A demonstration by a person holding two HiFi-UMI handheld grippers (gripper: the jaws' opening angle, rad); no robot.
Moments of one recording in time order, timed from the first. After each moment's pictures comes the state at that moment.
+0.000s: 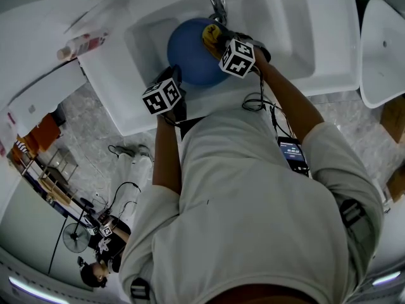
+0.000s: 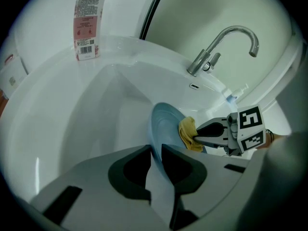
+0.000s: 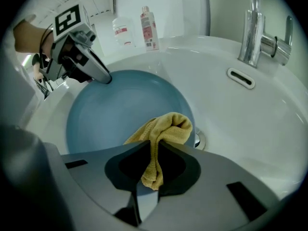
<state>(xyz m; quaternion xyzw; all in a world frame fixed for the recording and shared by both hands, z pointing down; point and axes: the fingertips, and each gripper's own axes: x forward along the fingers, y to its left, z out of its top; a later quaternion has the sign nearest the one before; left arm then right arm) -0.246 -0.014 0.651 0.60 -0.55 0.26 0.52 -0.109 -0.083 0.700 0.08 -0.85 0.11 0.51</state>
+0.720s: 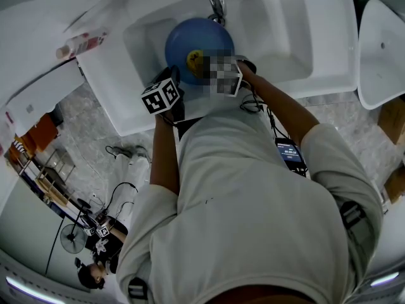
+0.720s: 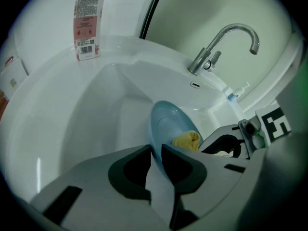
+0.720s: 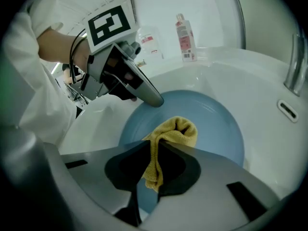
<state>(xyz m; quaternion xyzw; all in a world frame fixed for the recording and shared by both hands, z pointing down) -0.249 -0.013 0.655 0.59 -0.55 0.27 0.52 -0.164 0.005 0.659 -0.07 -0.88 0.12 0.46</state>
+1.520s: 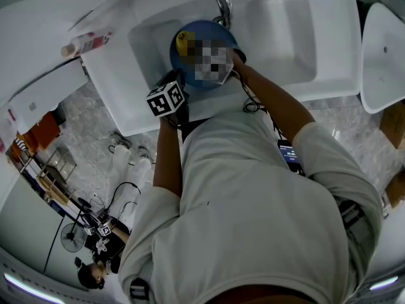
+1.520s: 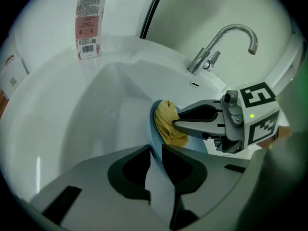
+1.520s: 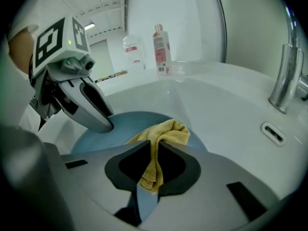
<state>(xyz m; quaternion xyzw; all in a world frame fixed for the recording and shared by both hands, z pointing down) -0.248 -0.007 0.654 0.59 -0.55 0.27 0.52 -0.215 -0.074 0.662 0.05 -0.90 0.09 0.41</state>
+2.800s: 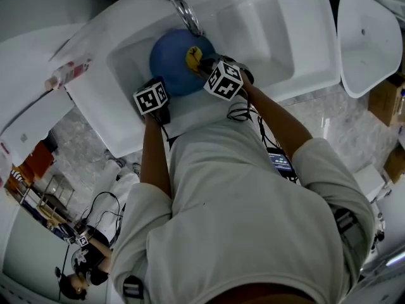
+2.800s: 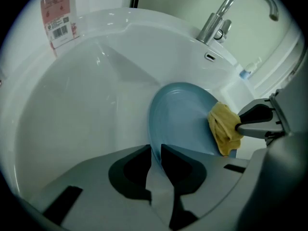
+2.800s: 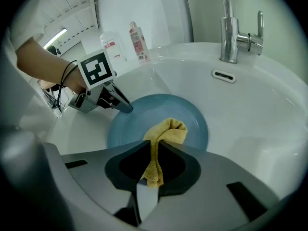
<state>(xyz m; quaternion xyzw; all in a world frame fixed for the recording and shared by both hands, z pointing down) -0.262 -0.026 0.721 0.58 -0.52 0.37 0.51 -0.106 -0.061 0.671 0.12 -0.85 0.19 0.47</state>
